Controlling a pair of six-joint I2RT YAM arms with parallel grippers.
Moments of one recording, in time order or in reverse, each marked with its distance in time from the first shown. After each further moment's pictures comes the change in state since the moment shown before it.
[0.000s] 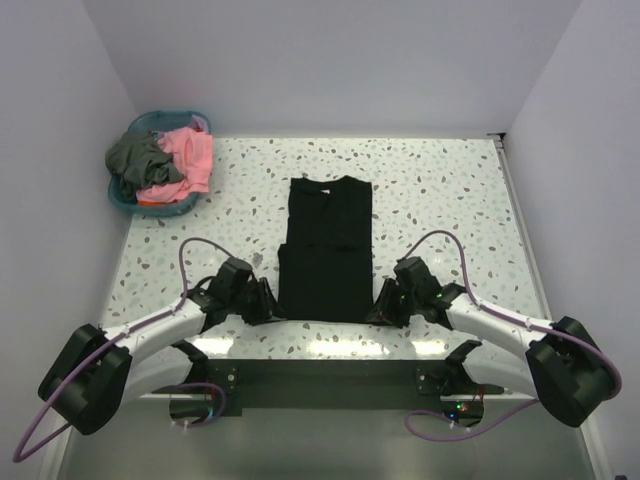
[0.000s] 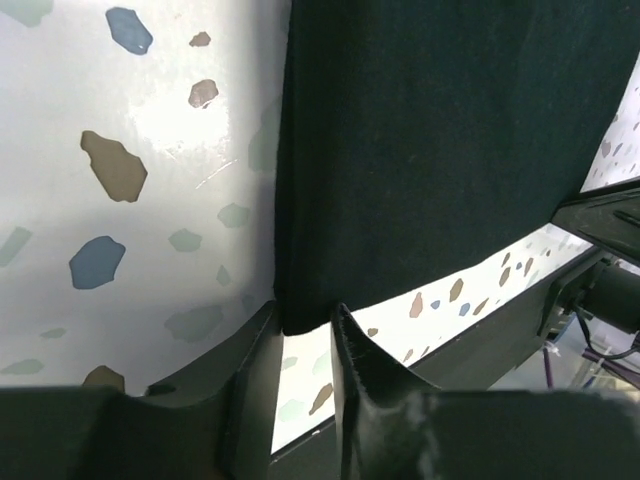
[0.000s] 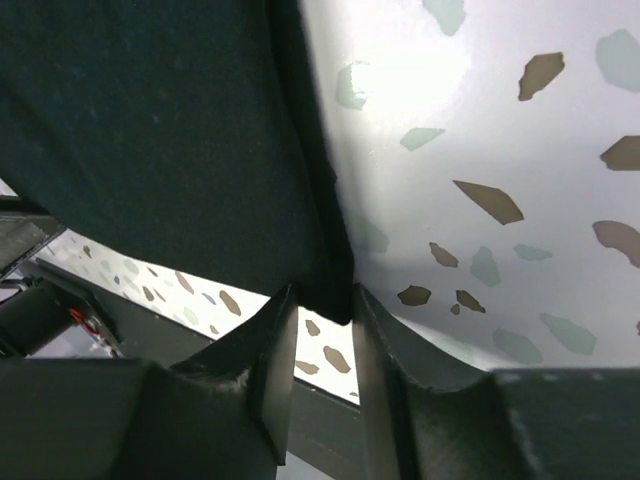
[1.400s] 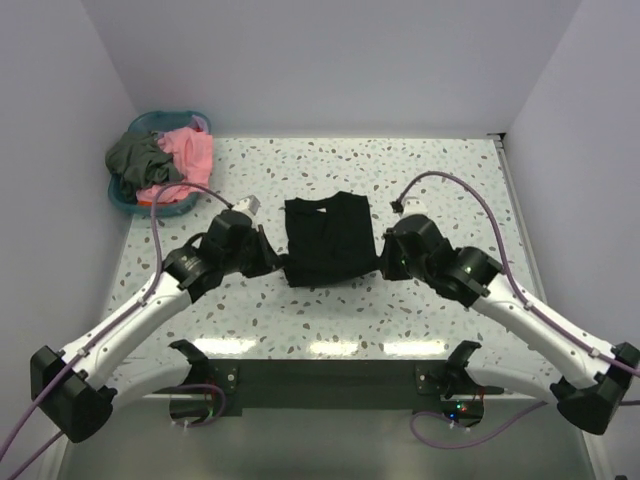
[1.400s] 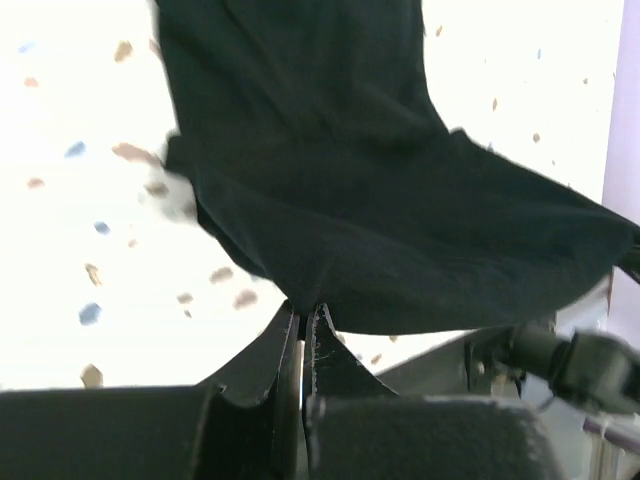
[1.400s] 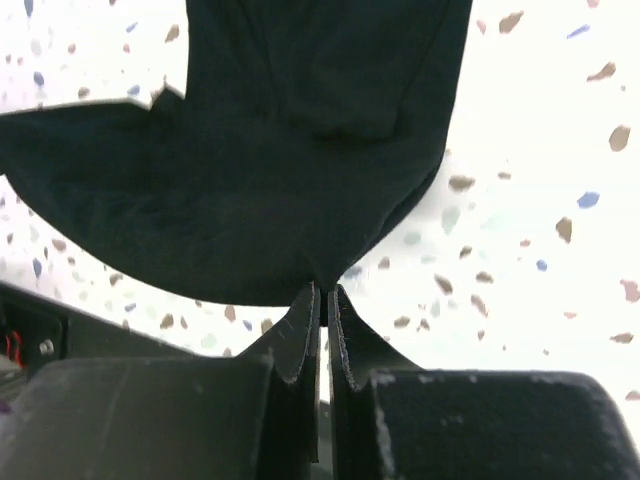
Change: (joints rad) left arm -0.097 -0.085 0.533 -0.425 -0.267 0.056; right arm 0.196 -0.150 0.599 -0.520 0.481 -0.374
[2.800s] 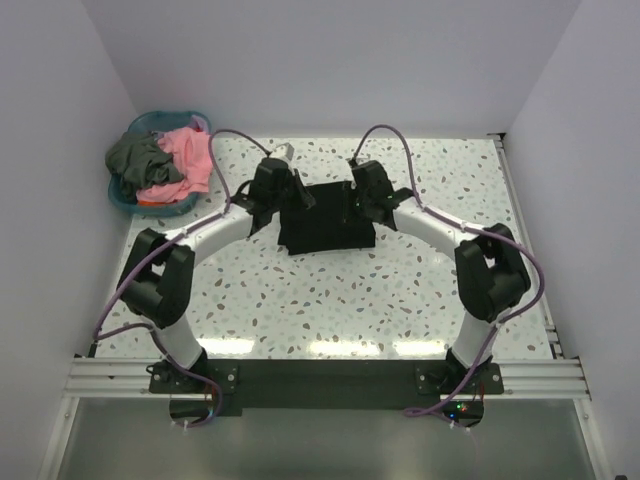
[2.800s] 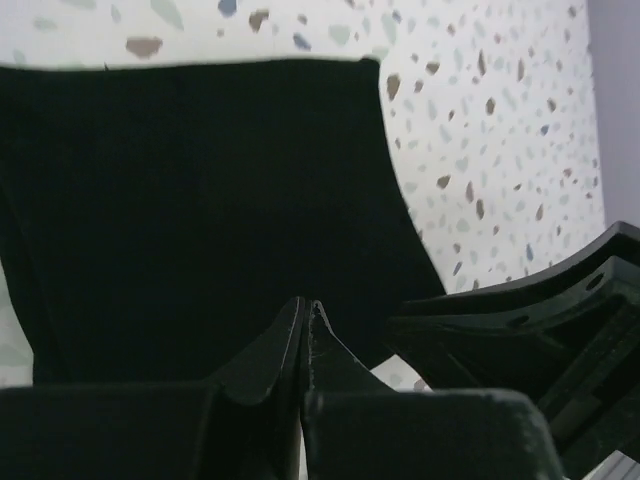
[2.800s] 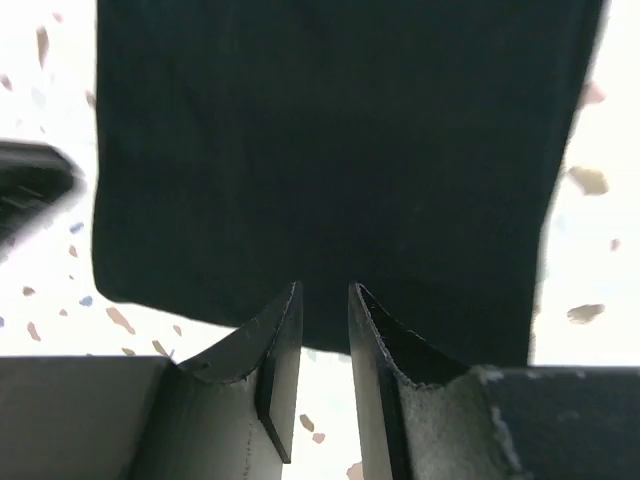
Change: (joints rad) left arm 0.195 0.747 0.359 0.587 0.035 0.149; right arm -0.309 0.828 0.335 0.467 -0.246 -0.193
